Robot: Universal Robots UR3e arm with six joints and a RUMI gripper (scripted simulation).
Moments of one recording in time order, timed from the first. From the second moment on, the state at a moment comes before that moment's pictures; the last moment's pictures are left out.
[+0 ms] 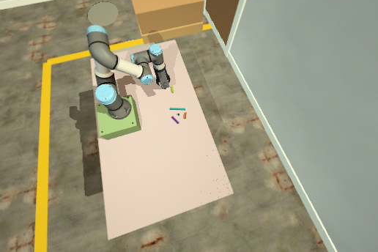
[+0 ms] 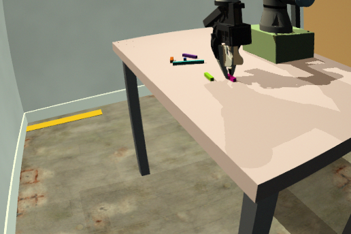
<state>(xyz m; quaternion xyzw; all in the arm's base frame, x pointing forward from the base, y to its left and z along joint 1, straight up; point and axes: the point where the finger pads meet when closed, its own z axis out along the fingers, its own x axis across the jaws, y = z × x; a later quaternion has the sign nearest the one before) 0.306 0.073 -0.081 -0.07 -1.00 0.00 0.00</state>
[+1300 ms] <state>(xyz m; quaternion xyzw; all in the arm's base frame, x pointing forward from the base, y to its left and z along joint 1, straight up) 0.306 0.073 -0.079 -0.07 -1.00 0.00 0.00</state>
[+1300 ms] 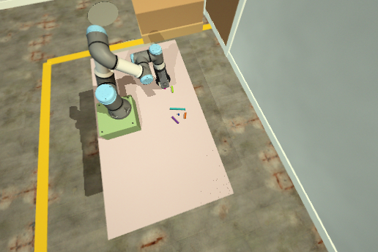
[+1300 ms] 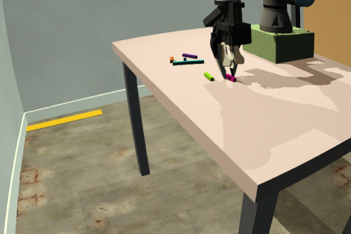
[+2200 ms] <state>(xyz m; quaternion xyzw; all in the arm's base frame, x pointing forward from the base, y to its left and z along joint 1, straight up) 0.307 0.073 -0.005 -0.07 -1.00 0.00 0.00</state>
